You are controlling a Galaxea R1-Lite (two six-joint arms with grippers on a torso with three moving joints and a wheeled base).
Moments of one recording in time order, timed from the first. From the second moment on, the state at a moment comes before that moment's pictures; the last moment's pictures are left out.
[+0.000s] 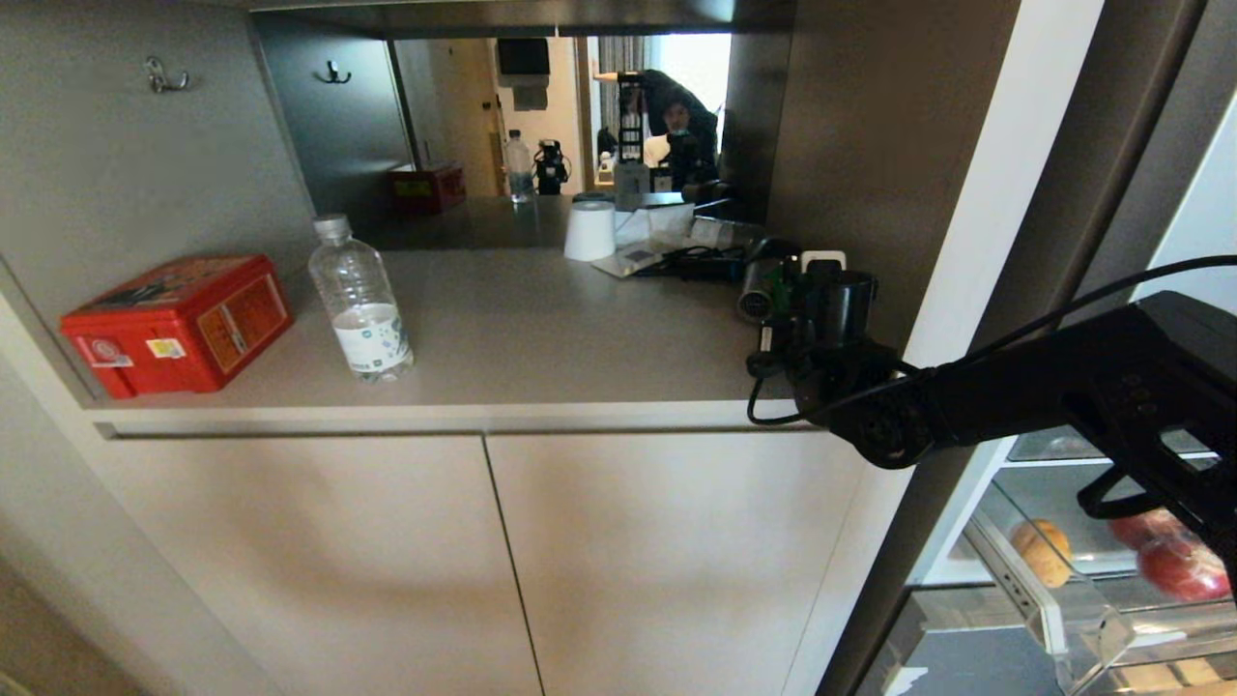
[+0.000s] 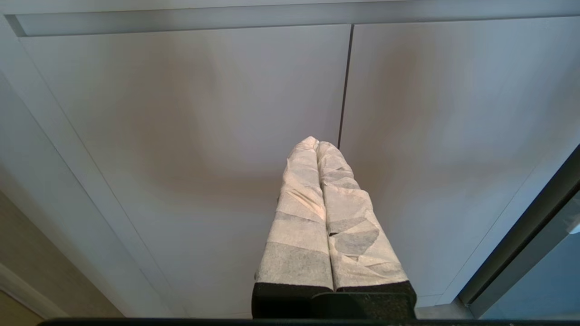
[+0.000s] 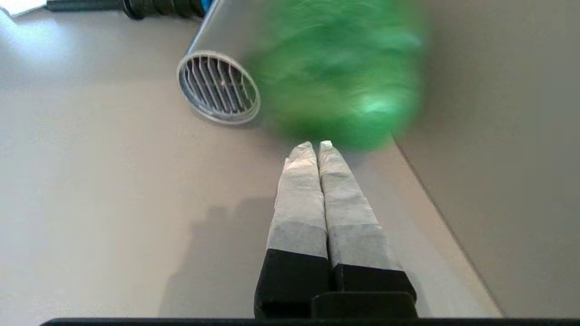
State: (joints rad) left arm 0.00 0.00 0.00 -0.02 0.00 0.00; right arm 0.43 2.23 -1.45 -0.71 -0.66 0.03
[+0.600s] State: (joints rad) left arm 0.00 0.00 0.00 -0.02 0.00 0.00; right arm 0.45 2.13 -1.43 -0.71 -0.65 0.01
